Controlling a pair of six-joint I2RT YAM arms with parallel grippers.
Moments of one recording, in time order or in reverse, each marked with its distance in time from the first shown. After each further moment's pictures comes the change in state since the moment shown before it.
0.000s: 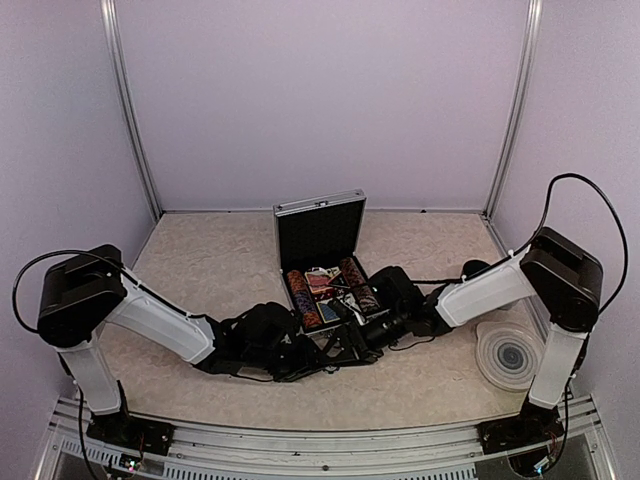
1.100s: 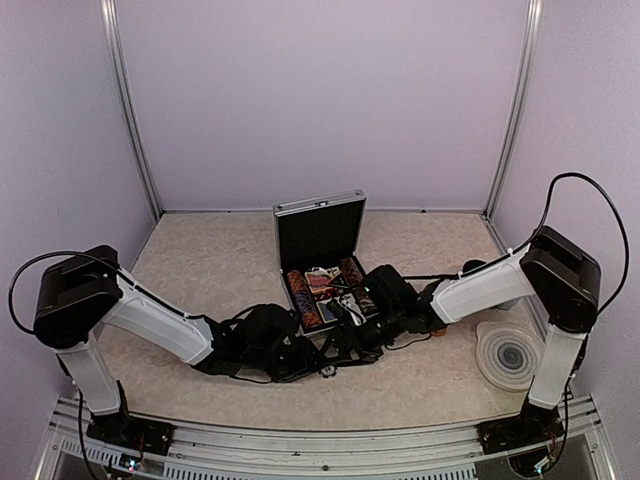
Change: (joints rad) left arm -0.011 -0.015 0.000 -0.037 -0.043 0.013; right arm 0.026 0.017 0.077 -0.152 0.103 -0.024
